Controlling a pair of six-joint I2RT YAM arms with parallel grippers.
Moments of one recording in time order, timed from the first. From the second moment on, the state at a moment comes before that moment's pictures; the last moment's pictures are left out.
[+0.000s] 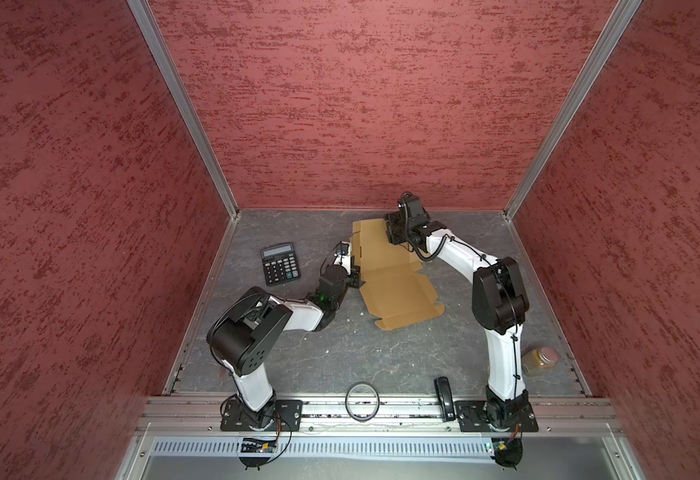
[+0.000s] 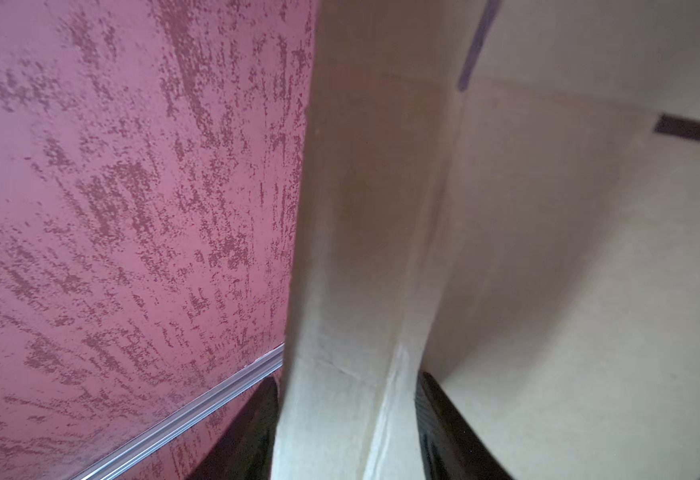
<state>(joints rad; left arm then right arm) -0.62 1.74 0.70 0.83 -0.32 -0.16 0.41 2.13 1.76 -0.26 -0.04 1.67</state>
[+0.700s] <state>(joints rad) -0.68 1.74 0.70 0.91 -0.40 -0.07 0.37 2.12 1.80 -0.27 -0.06 1.65</state>
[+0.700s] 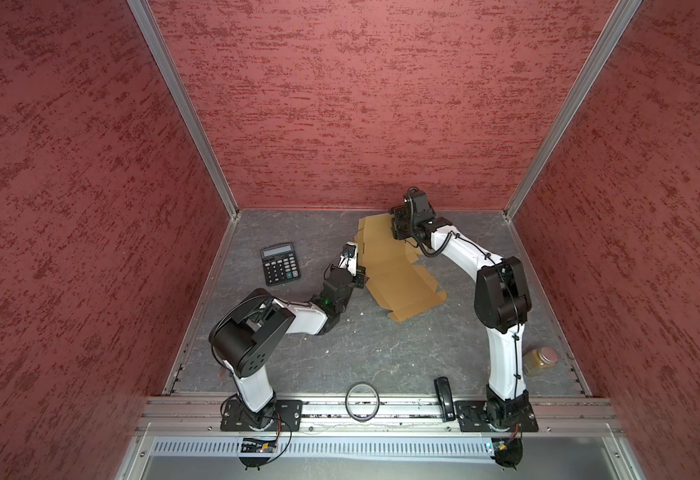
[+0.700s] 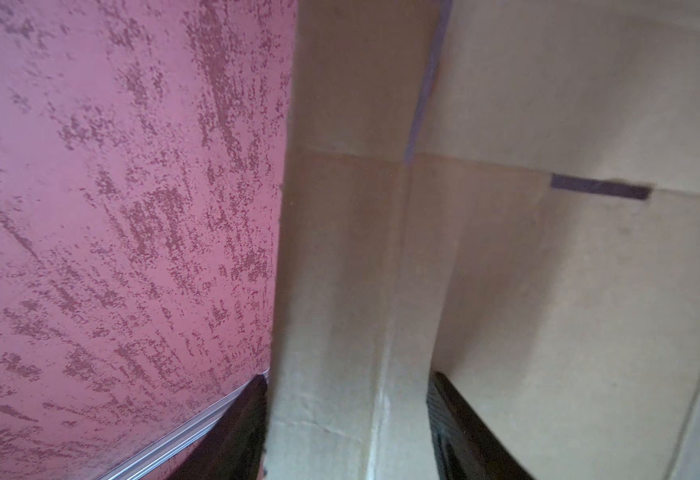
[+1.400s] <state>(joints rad) -0.68 1.75 0.70 0.94 -0.42 -0.05 0.36 2.13 1.86 -0.28 -0.12 1.63</state>
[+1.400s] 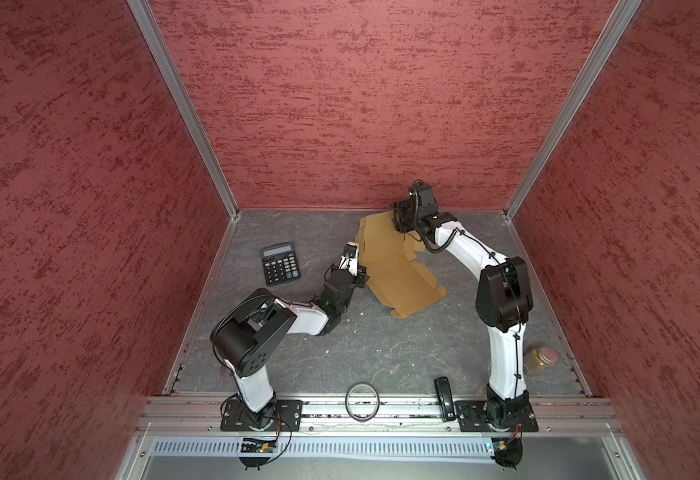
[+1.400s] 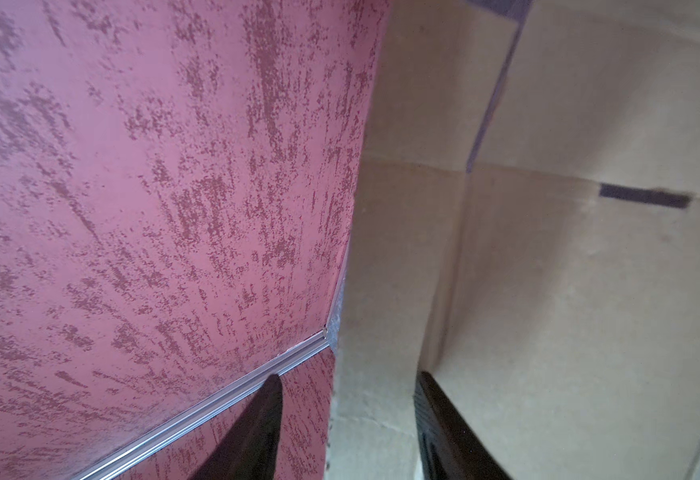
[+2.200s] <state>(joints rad) -0.68 1.76 0.70 0.94 -0.43 -0.05 0.36 2.17 1.88 -0.28 -0.15 1.63</state>
